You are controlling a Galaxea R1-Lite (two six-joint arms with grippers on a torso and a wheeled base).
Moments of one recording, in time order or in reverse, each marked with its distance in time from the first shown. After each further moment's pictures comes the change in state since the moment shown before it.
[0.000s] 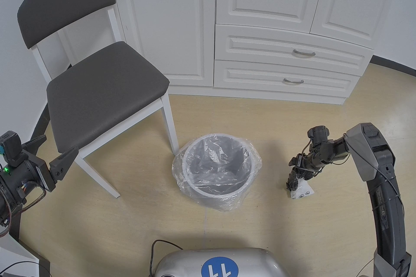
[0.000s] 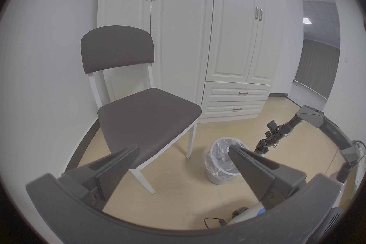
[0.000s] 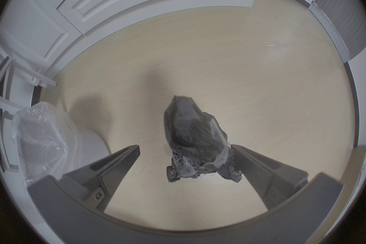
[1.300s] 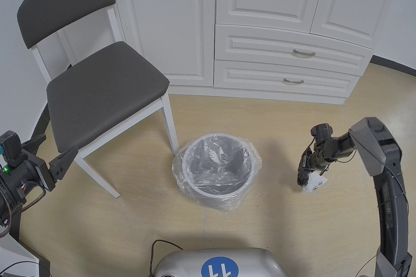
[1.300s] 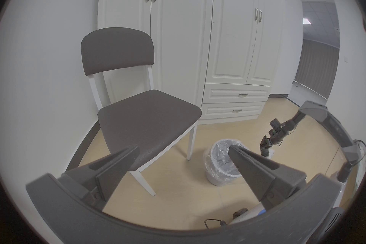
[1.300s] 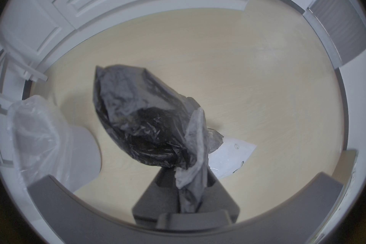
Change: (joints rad) left arm 0.001 -0.001 0.005 -0.014 0.000 0.002; right arm -0.005 -0.077 0.100 0.012 -0.083 -0.049
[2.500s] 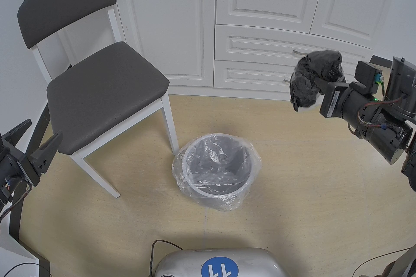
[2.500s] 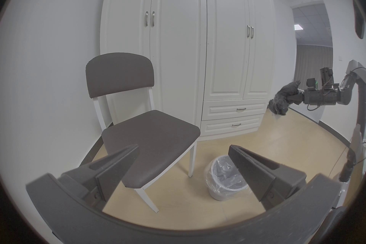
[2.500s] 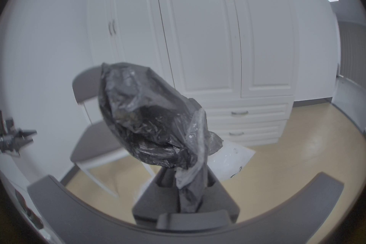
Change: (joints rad) left arm -0.005 -0.125 -0.021 -0.004 -0.001 0.017; right arm 0.562 -1.210 0.977 -0.753 -0.243 -0.174
